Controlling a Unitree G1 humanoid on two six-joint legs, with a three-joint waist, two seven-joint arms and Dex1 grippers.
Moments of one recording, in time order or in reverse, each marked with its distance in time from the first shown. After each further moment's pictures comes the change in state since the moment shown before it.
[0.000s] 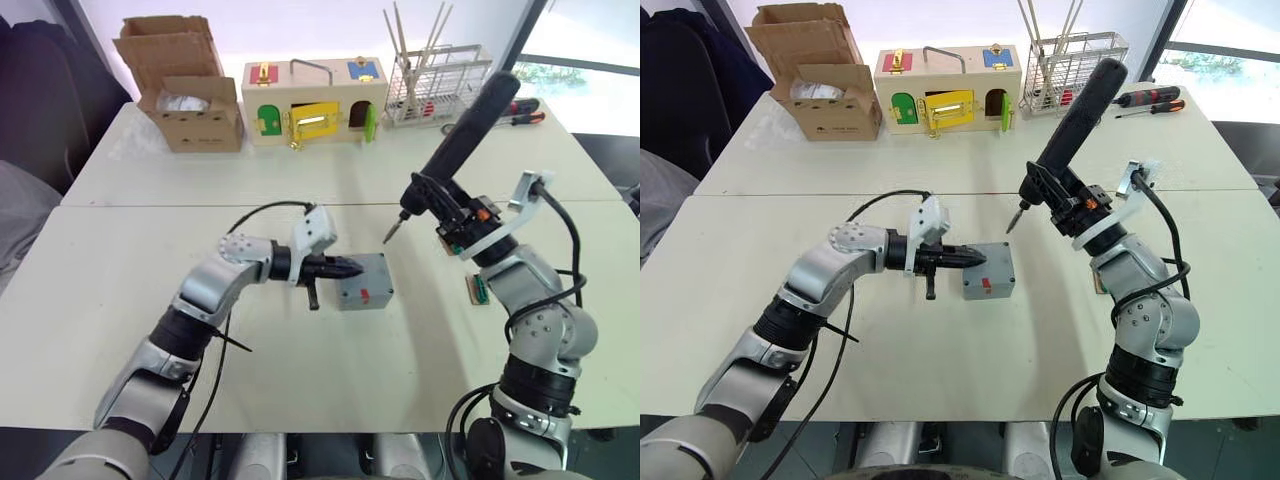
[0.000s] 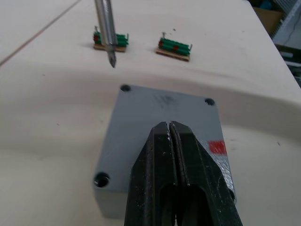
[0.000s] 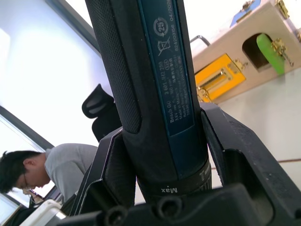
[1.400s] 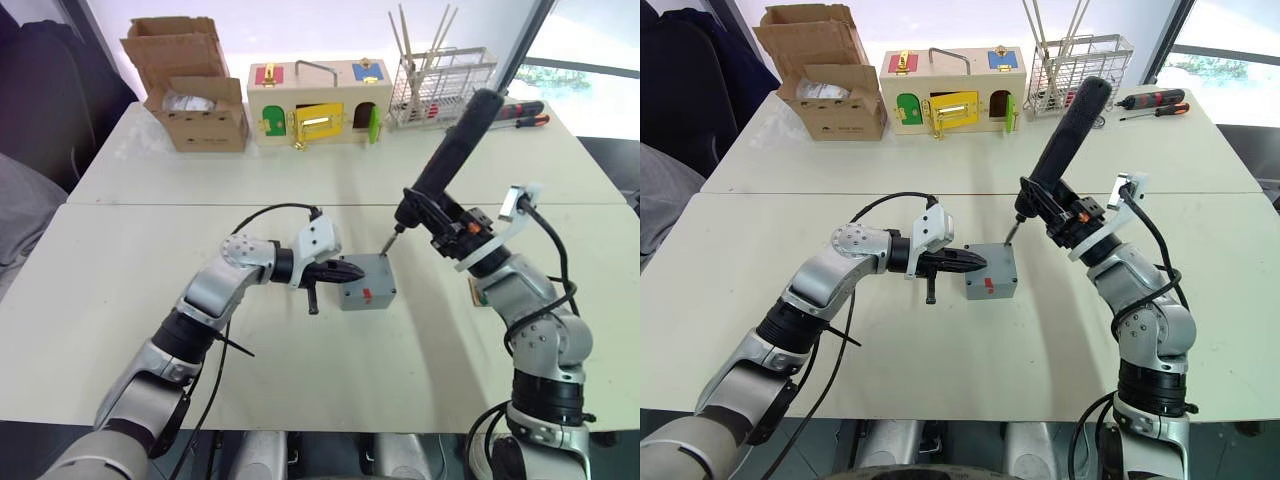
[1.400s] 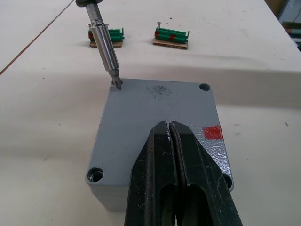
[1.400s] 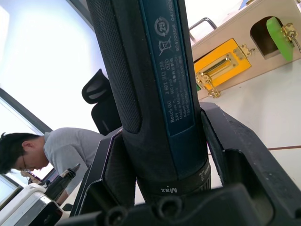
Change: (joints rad) left arm 0.003 -0.002 -0.019 0.002 0.076 -0.069 -0.015; right arm 0.072 -0.111 0.108 0.032 0.080 -0.136 -0.031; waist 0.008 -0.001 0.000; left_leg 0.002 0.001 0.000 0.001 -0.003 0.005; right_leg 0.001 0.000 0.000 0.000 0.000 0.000
